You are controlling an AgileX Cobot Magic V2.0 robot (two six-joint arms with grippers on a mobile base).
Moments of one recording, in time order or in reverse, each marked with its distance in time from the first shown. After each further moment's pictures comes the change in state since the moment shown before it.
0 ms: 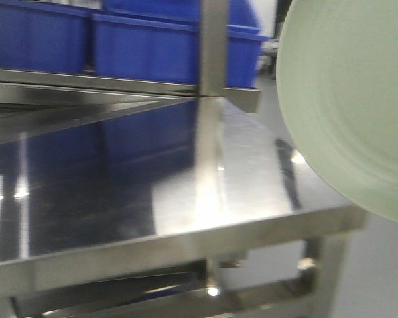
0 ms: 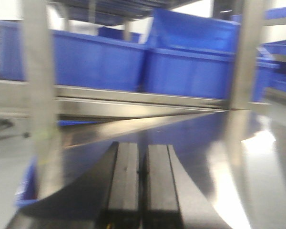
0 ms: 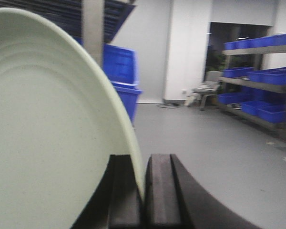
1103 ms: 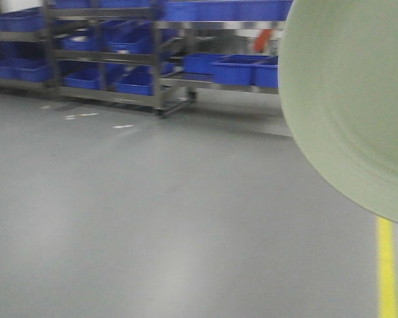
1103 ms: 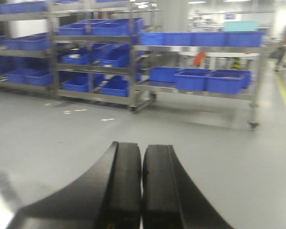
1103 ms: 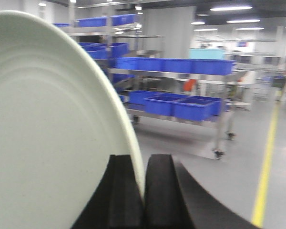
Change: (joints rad) left arm 0.000 0.000 0.000 0.000 0.000 0.000; right arm 0.000 -0.001 0.000 0.000 0.000 0.000
